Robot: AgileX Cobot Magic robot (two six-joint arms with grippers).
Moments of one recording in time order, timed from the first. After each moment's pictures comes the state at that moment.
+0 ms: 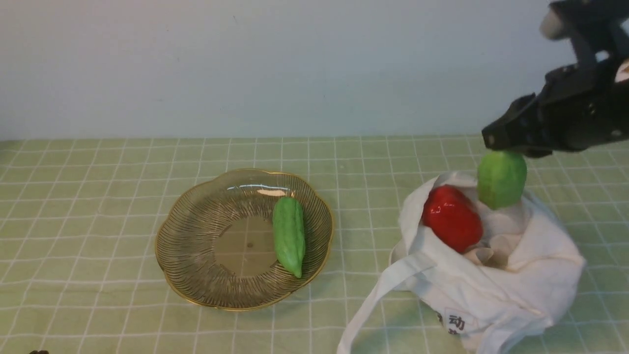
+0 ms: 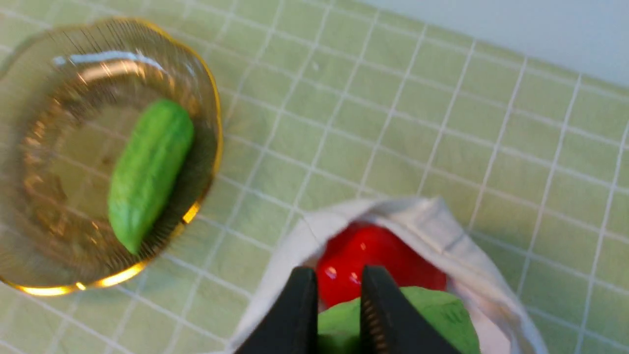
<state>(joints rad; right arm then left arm) 0.27 1.33 -1.21 0.31 0.82 -0.26 0.00 -0.01 0.03 -0.20 0.38 0.11</state>
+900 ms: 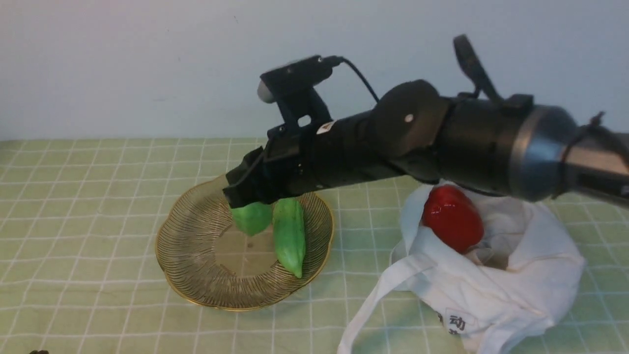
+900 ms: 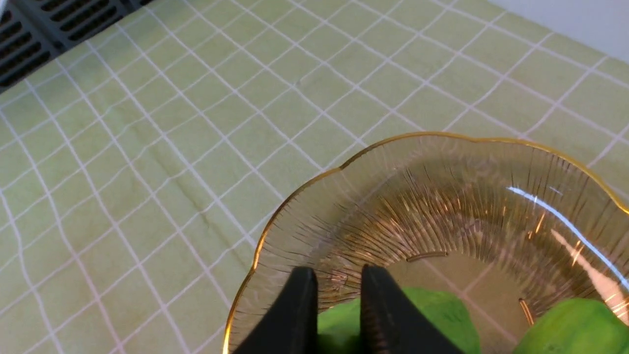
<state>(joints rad) 0.73 1.92 -1.48 0.88 0.44 -0.73 0.00 -0.01 0.03 -0.20 0.38 0.11</state>
